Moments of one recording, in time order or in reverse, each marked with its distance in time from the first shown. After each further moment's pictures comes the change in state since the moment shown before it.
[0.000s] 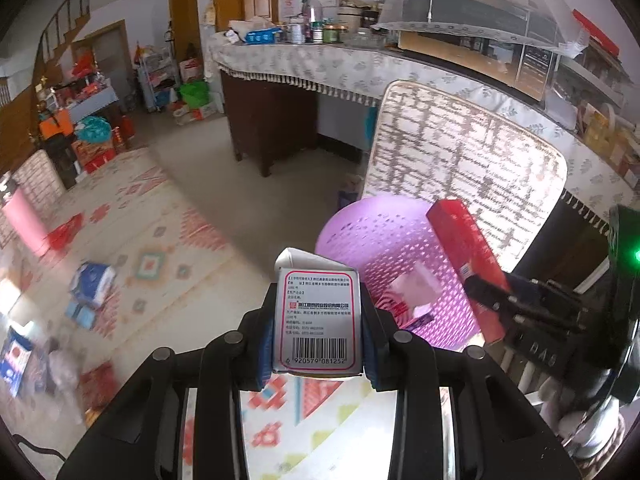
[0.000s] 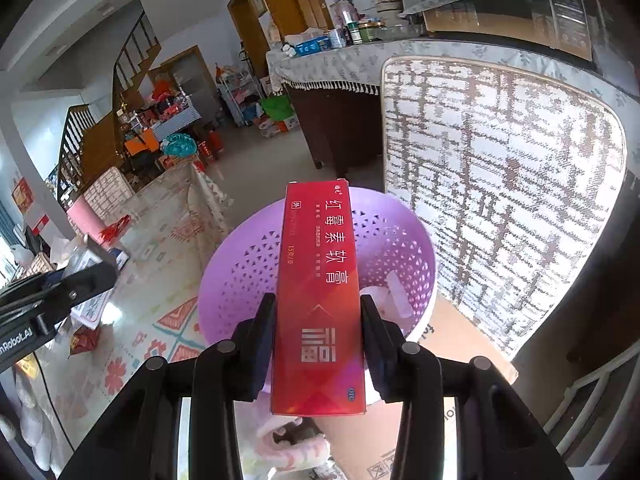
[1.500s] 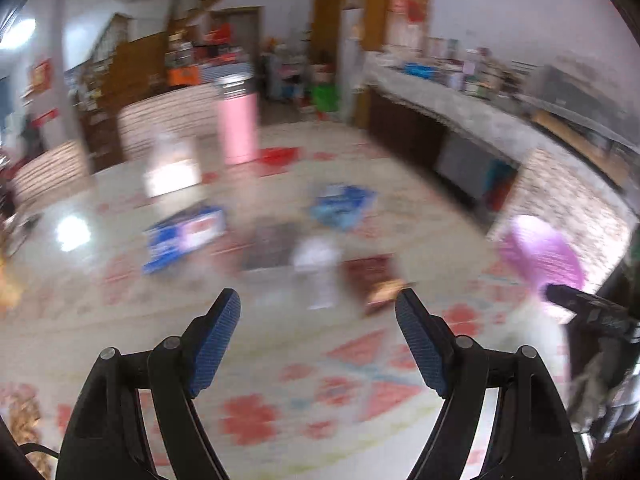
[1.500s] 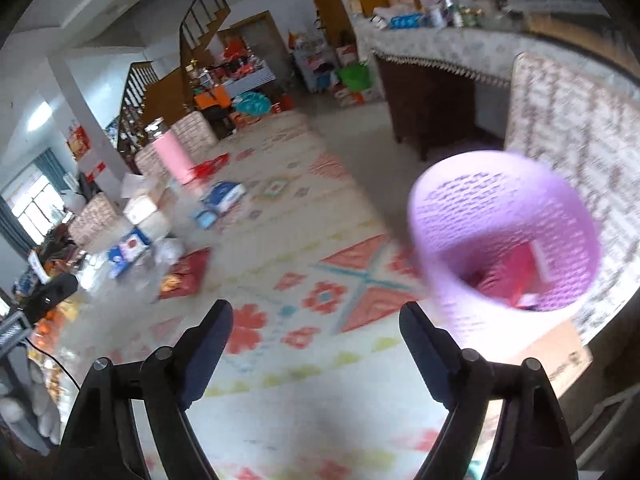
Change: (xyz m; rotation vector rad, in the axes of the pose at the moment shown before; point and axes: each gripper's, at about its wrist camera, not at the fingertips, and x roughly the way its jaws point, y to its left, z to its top) left arm -0.172 0.235 -0.168 -0.347 -0.105 0.327; right arm 0.005 0.164 -0.056 -0.139 0.132 0.256
